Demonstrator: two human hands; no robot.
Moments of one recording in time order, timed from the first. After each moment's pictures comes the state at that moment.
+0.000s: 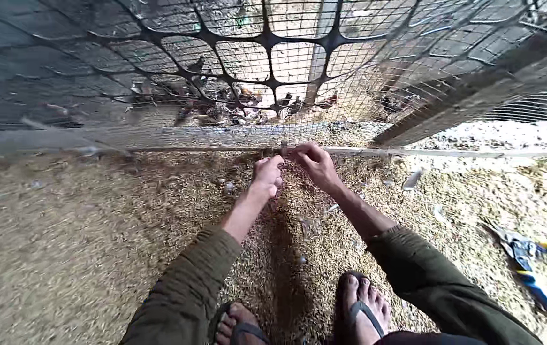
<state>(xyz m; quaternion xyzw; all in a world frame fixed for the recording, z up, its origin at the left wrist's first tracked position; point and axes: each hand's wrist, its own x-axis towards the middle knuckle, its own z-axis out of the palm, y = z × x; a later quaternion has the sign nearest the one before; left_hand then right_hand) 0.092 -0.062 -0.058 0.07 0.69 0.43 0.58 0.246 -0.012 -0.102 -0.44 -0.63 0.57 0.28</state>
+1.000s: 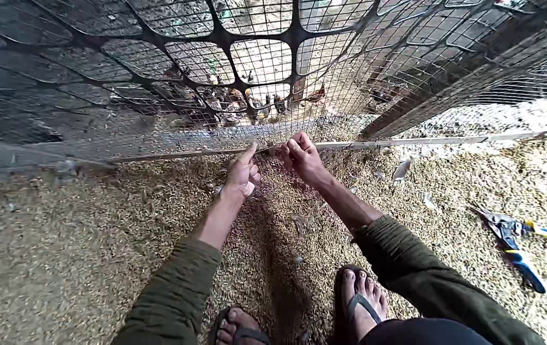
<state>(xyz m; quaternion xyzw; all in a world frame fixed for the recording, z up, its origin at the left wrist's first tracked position) 0.063 -0.061 -0.057 0.07 0.64 0.51 0.57 0.234 -0.012 -0.095 -0.30 -0.43 0.75 0.41</state>
